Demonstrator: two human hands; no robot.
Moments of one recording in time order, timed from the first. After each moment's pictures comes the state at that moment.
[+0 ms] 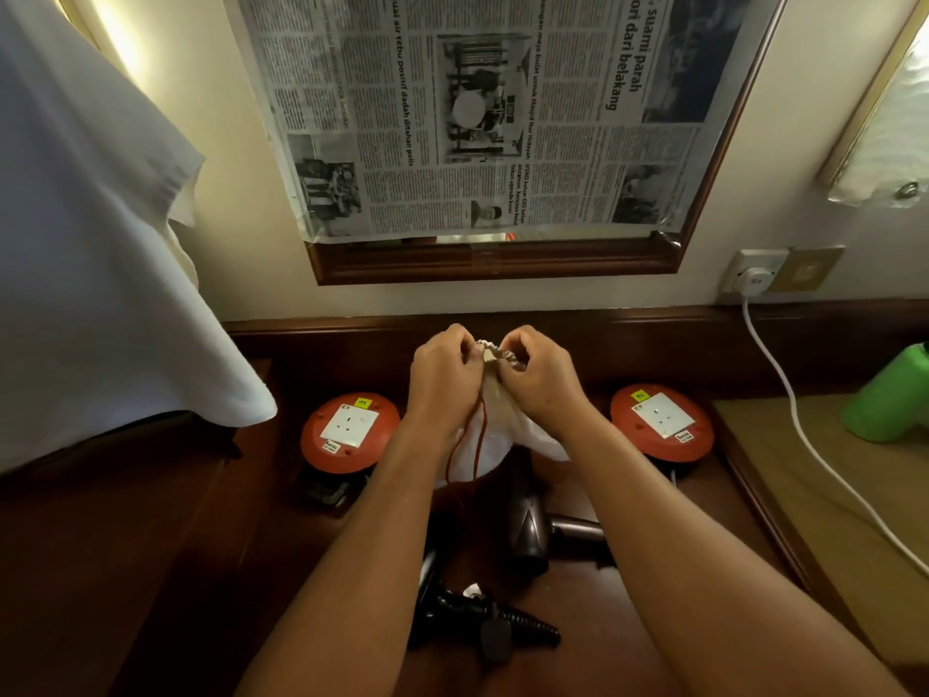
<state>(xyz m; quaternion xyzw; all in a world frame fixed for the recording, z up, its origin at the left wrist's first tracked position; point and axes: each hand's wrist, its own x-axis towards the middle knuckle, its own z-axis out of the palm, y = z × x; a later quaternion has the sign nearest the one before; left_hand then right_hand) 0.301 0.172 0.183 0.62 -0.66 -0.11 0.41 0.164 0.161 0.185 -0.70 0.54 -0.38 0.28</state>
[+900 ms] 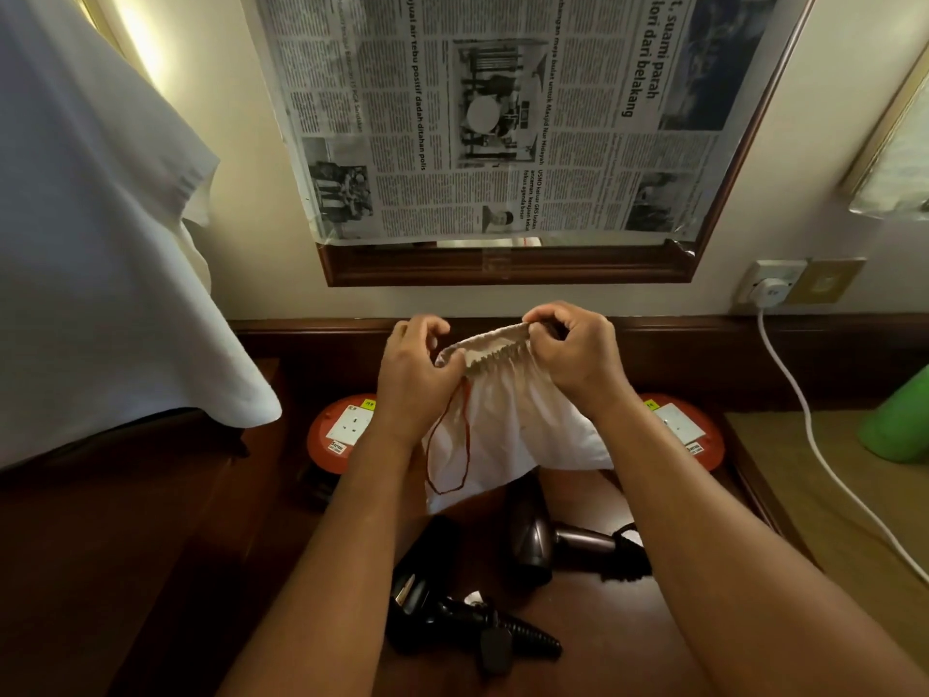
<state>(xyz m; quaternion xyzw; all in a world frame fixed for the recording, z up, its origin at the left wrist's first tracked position) 0.332 0.183 0.194 0.61 -0.63 -0.11 0.47 0.148 0.149 0.215 -0.68 0.50 -0.49 0.23</state>
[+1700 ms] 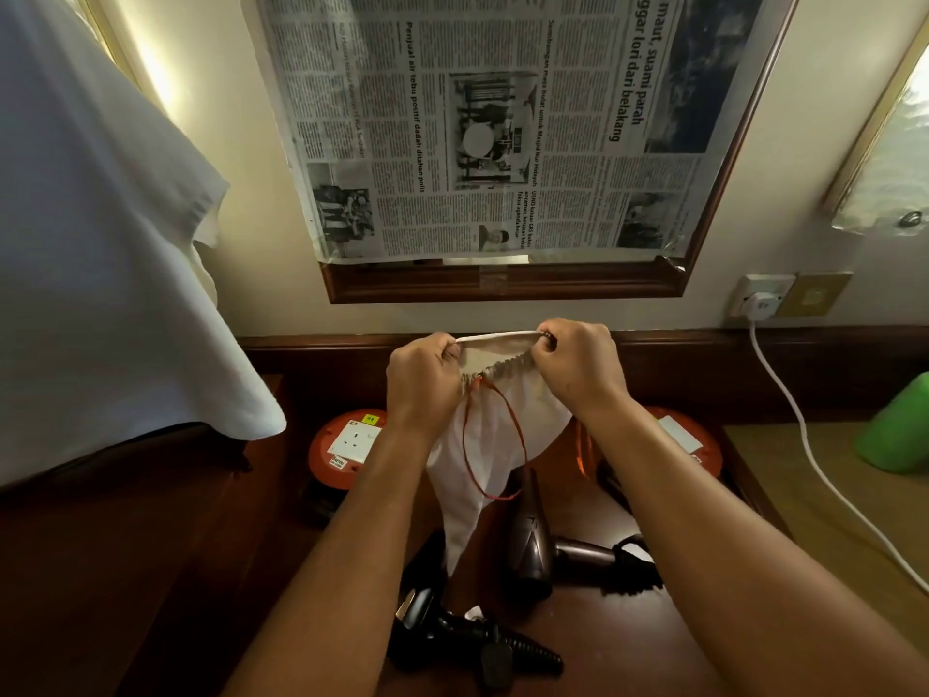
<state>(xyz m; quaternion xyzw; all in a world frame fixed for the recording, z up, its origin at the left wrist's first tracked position) 0.321 0.177 0.203 0.63 -0.63 0.00 0.46 0.140 0.142 0.216 -0.74 0.57 -0.36 0.04</state>
